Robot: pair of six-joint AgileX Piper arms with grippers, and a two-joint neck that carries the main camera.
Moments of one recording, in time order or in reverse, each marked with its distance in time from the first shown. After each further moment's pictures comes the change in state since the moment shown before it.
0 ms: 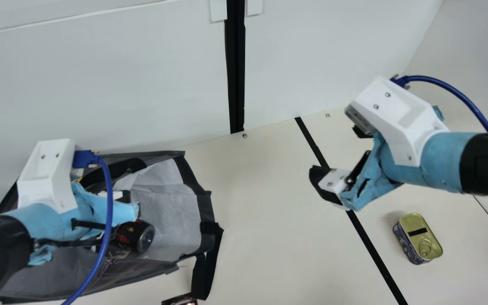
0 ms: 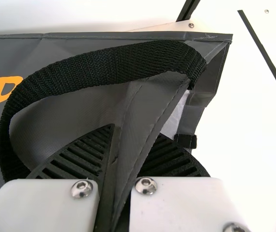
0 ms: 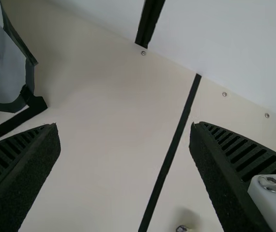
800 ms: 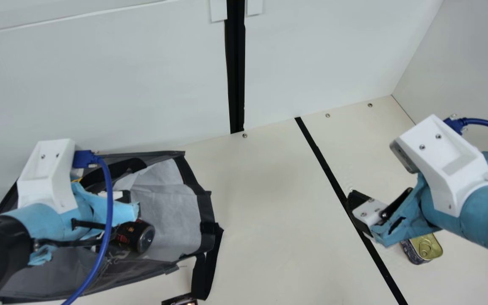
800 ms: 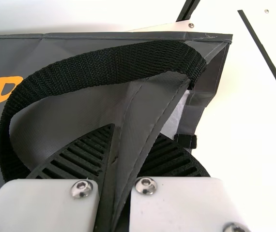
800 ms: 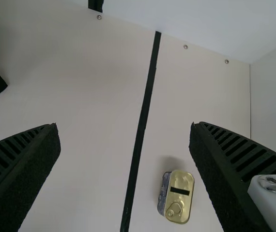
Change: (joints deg) left arm 0.0 0.0 0.0 0.0 0.0 0.0; right arm -0.7 -11.8 9.4 -12.3 0.0 11.2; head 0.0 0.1
